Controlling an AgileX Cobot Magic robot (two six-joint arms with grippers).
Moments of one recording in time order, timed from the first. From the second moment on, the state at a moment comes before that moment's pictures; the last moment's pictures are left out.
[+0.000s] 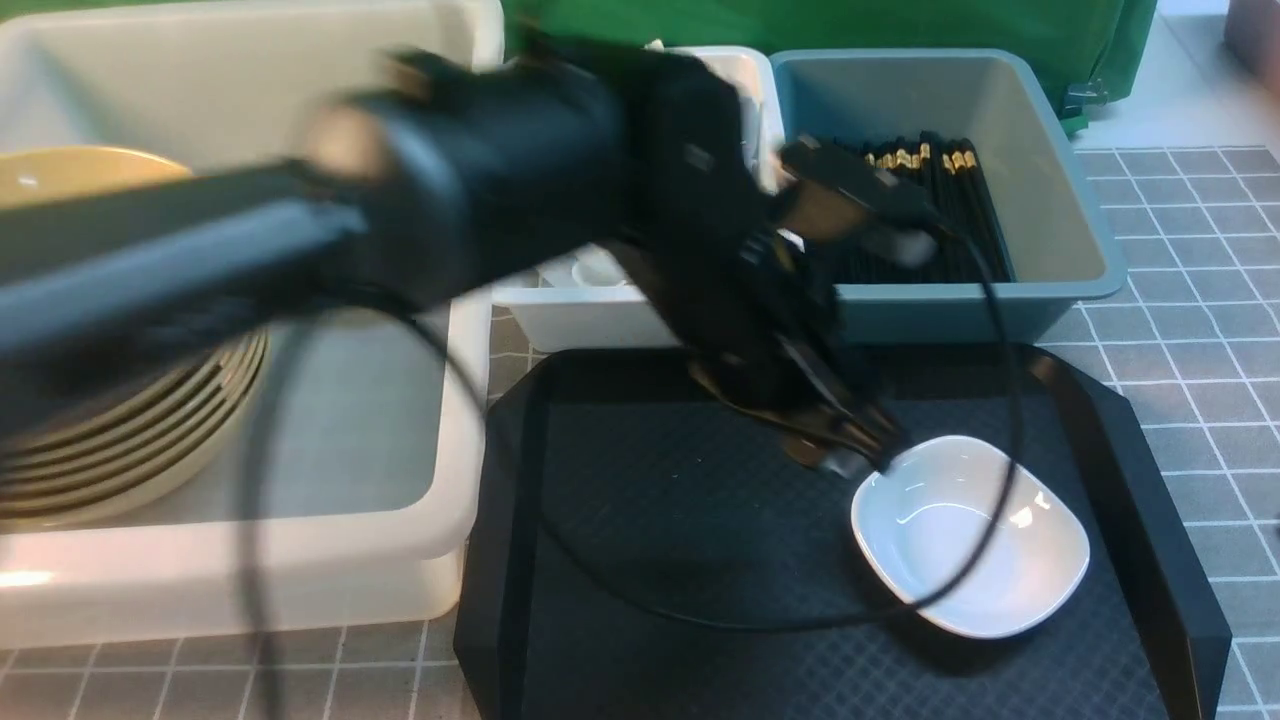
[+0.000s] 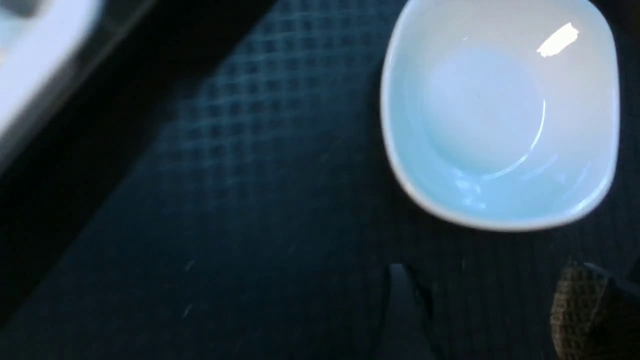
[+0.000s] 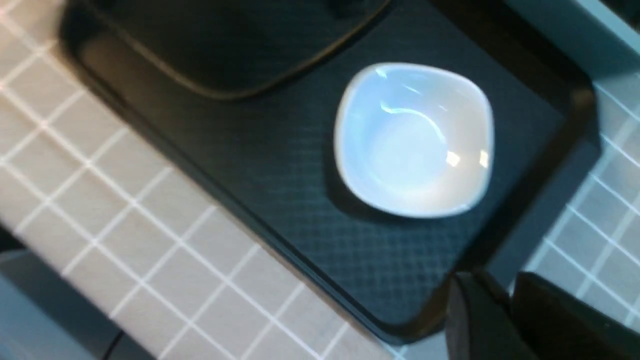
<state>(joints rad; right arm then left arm) 0.85 0.80 -1.01 -0.30 1.26 0.25 -0.78 1.89 -1.57 -0.24 0.88 0.23</state>
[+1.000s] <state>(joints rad) 0.85 0.75 -0.96 -0.29 1.26 0.27 -0.78 2.19 -1.80 -0.40 0.92 0.23</state>
